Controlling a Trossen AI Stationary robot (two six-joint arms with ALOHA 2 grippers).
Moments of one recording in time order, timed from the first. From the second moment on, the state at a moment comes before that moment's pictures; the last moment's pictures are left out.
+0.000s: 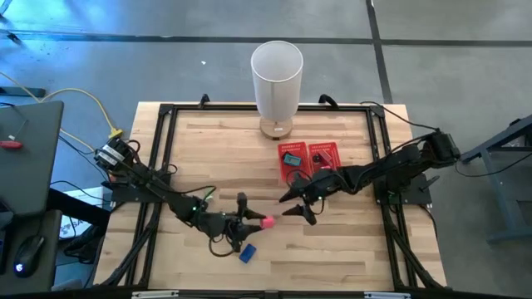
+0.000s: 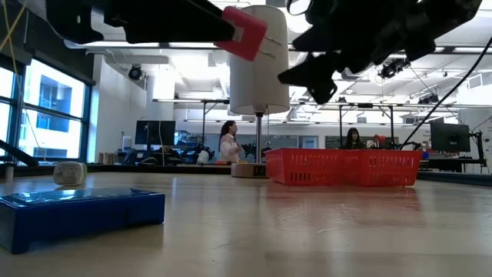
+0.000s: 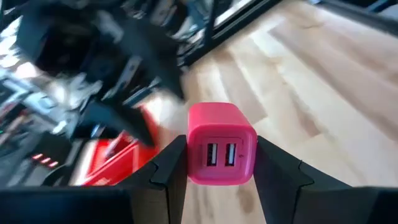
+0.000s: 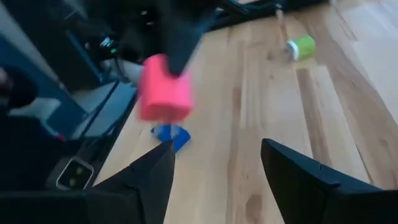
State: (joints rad) left arm -0.56 1.62 0.81 0.52 -0.62 0.40; right arm 0.17 1.50 0.66 0.48 -0.19 0.32
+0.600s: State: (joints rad) left arm -0.41 1.62 0.83 0.52 -0.21 0.44; right arm 0.13 1.56 0.72 0.54 -0.37 0.45
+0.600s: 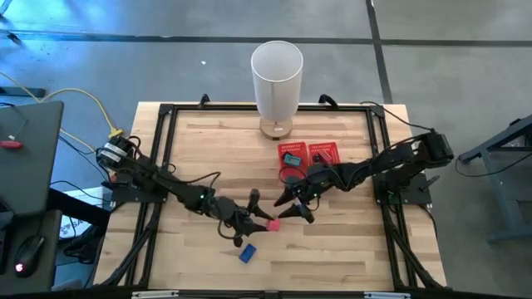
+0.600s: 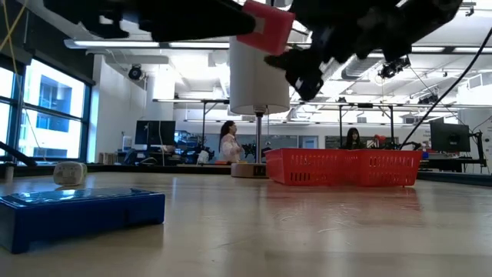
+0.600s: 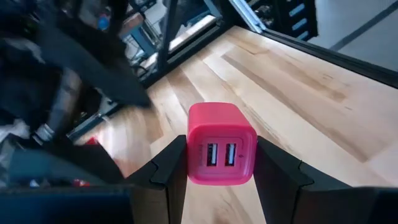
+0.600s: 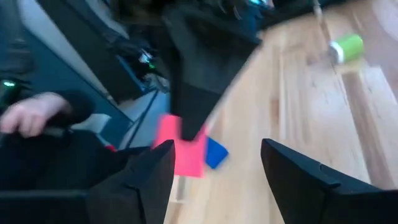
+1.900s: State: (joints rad) left arm -0.36 1.62 0.84 0.49 -0.15 0.42; right arm 0.14 1.73 0.86 0.49 -0.58 0.38
